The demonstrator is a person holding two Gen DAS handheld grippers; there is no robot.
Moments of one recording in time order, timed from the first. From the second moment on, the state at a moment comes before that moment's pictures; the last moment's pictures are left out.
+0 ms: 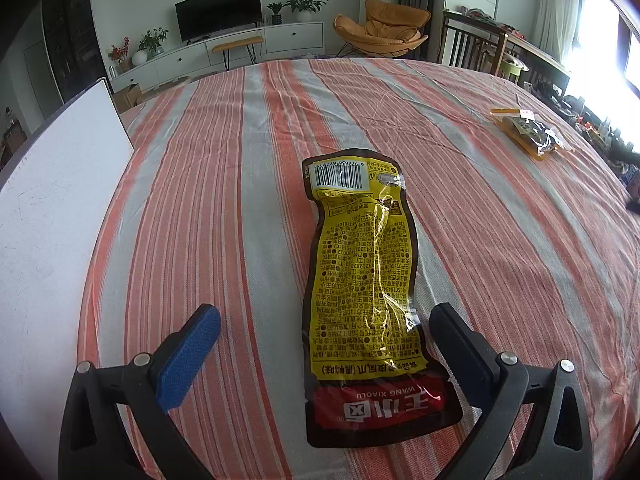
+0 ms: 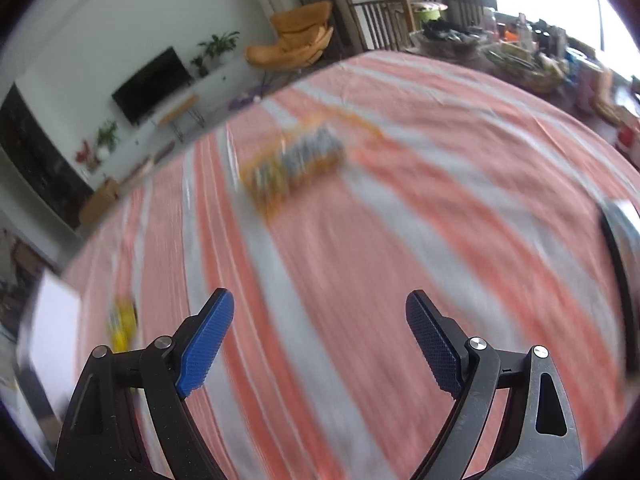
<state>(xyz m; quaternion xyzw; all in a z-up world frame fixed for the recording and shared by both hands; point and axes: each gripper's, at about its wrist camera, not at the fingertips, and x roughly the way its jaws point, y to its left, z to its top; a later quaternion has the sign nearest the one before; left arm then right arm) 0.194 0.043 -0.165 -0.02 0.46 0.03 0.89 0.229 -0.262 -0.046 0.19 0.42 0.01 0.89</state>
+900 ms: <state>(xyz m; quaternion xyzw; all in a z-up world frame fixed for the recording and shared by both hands) 0.194 0.042 -0.165 -0.02 0.46 0.04 0.89 0.276 -0.189 -0.113 -0.10 0.48 0.21 0.85</state>
